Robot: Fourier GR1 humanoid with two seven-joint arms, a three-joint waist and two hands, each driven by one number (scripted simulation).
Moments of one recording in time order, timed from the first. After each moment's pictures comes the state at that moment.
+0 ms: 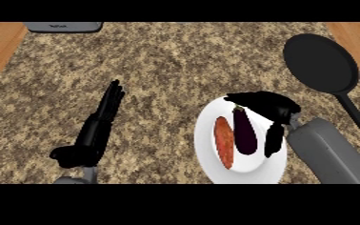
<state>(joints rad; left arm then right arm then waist) -0.01 0.11 -0.20 -1.56 0.06 0.08 -0.14 -0.46 -0.47 0.46 -1.27 0.56 0.57 -0.05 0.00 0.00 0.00</state>
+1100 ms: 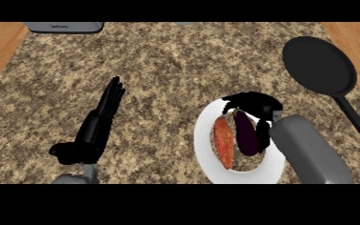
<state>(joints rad) -0.03 0.07 -0.15 -1.58 0.02 0.04 -0.10 -0.51 -0.31 0.36 -0.98 0.86 0.51 -0.23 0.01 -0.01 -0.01</state>
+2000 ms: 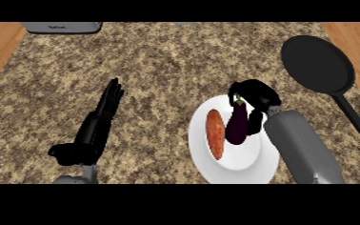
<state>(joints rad) -0.02 0.06 -0.14 -1.58 0.01 0.03 -0.10 -0.54 -0.22 0.22 -0.92 0.96 0.26 -0.13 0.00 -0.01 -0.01</state>
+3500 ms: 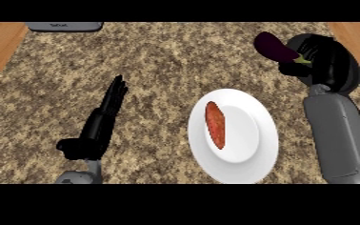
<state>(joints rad) -0.05 0.04 -0.13 -1.54 0.00 0.03 -0.11 -0.58 -0.23 -0.25 -1.09 0.89 -0.40 0.26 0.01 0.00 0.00</state>
